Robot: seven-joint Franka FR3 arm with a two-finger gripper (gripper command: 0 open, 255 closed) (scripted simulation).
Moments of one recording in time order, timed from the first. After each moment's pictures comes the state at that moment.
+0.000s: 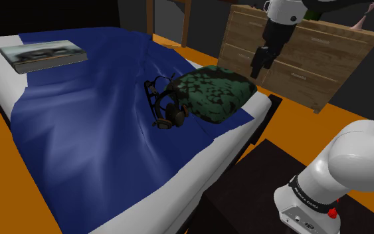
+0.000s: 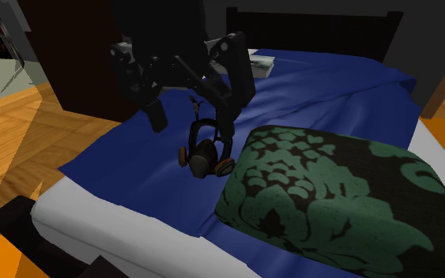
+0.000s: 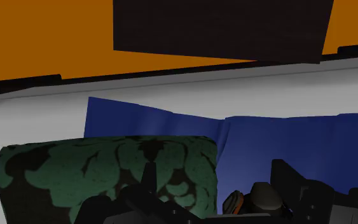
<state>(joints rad) 0.01 -0.74 0.05 -2.42 -0.10 1.72 -0.02</state>
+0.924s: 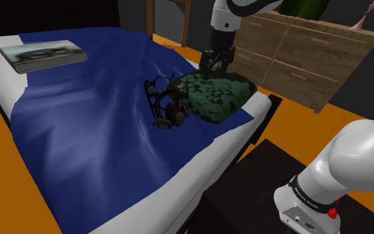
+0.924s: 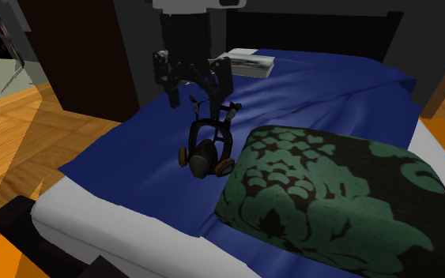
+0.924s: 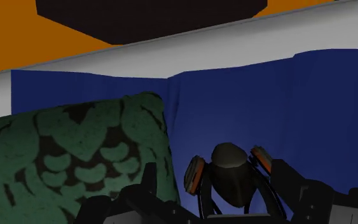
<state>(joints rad) 0.03 -0.27 0.14 -2.15 0.01 1.85 0.18</state>
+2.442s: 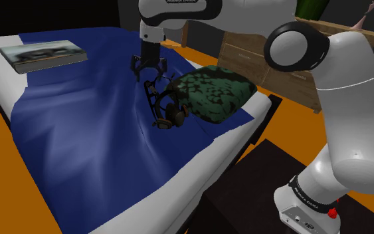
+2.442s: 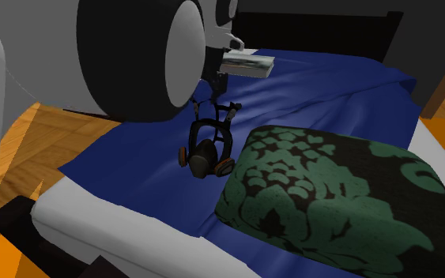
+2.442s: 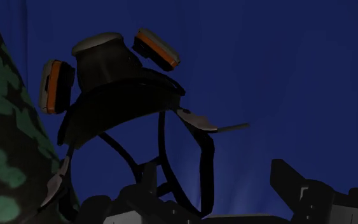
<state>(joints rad) 0.13 0.73 0.18 -1.06 0.08 1.69 0.47</state>
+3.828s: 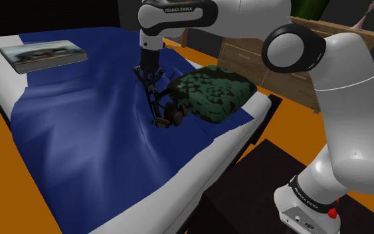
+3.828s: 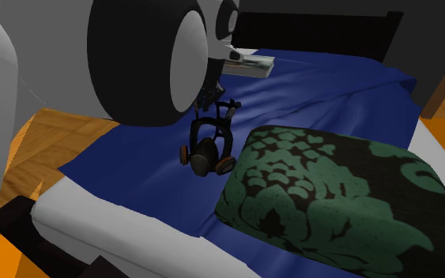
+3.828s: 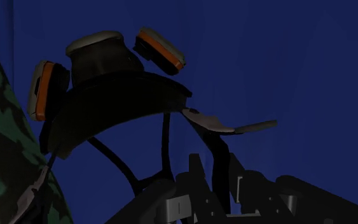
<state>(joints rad) 0.13 0.74 0.18 -1.10 0.08 1.75 0.46</state>
